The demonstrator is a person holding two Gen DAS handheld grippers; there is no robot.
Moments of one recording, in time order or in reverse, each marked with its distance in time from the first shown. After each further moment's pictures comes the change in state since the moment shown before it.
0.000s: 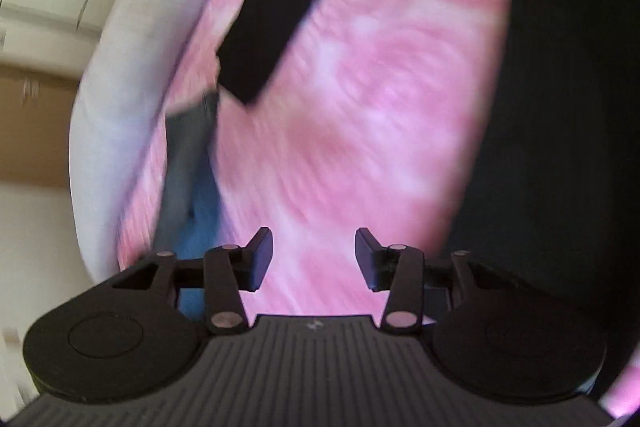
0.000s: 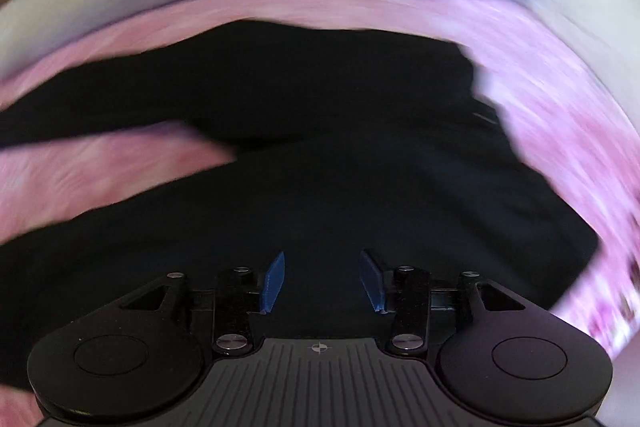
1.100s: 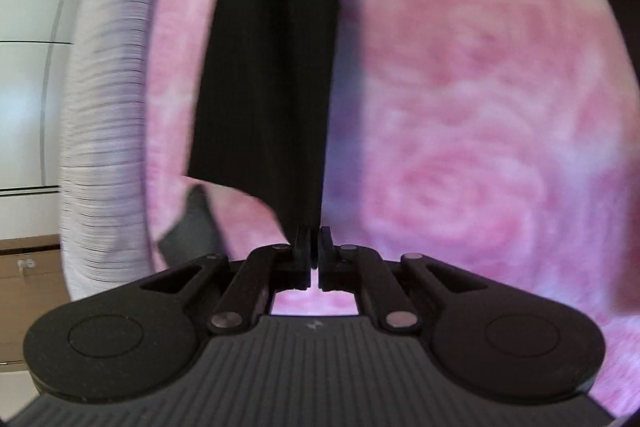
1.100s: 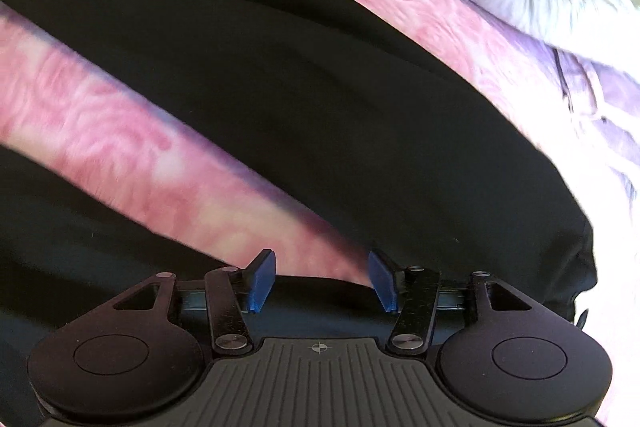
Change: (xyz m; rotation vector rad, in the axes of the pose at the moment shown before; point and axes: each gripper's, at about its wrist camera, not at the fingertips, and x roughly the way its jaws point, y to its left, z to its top) left arm 0.113 0.028 0.000 0.407 -0.150 -0.008; right arm 0.120 0.127 0.061 -0.548 0.102 -0.076
